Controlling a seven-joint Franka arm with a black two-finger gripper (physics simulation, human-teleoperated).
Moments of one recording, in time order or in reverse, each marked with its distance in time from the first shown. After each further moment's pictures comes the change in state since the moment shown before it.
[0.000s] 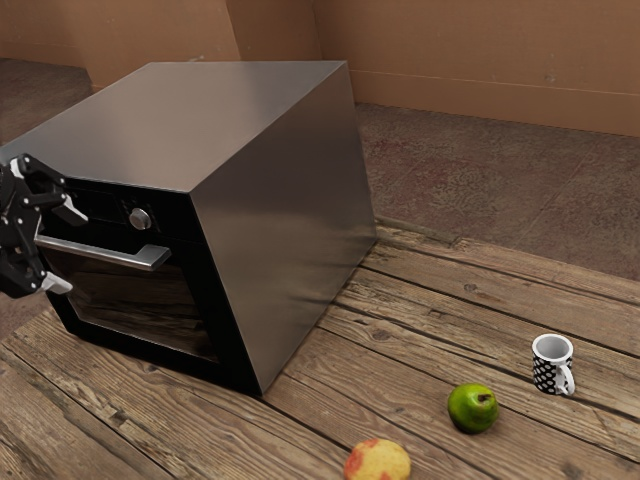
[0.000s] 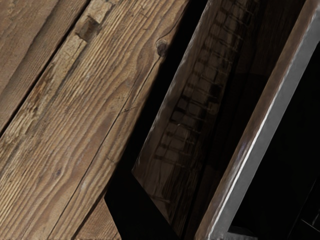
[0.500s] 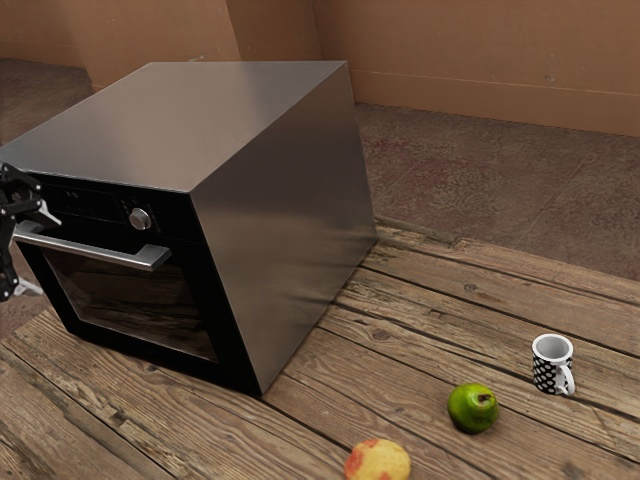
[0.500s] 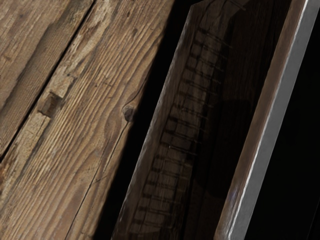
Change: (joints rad) arm 0.182 0.001 -0.045 -0.047 0.001 0.059 0.222
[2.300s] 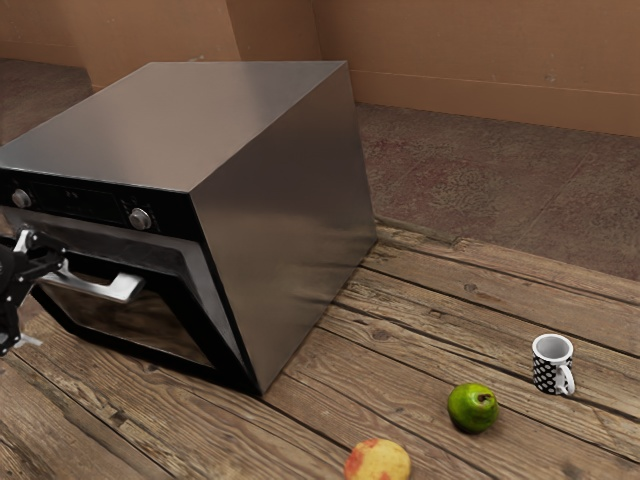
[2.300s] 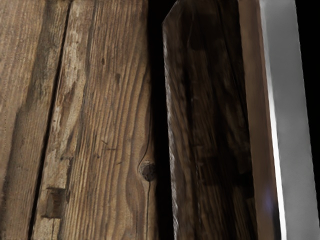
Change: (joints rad) arm 0.095 -0.056 -0.010 -0.268 0.027 0.232 0.439
